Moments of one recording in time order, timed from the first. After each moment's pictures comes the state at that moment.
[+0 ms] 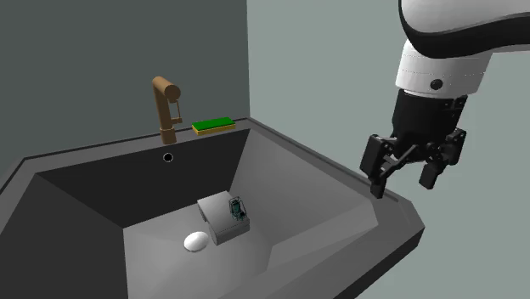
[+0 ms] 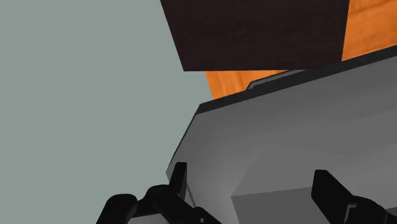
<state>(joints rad) -0.01 -0.83 -0.05 -2.27 -0.07 1.47 0.00</state>
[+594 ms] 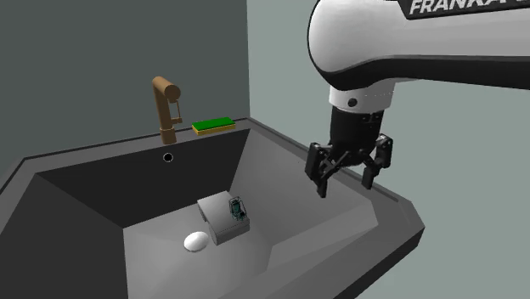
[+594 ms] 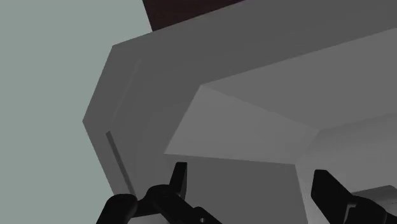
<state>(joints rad) 0.03 -0.67 0.05 -2.25 -0.01 1.61 0.10</state>
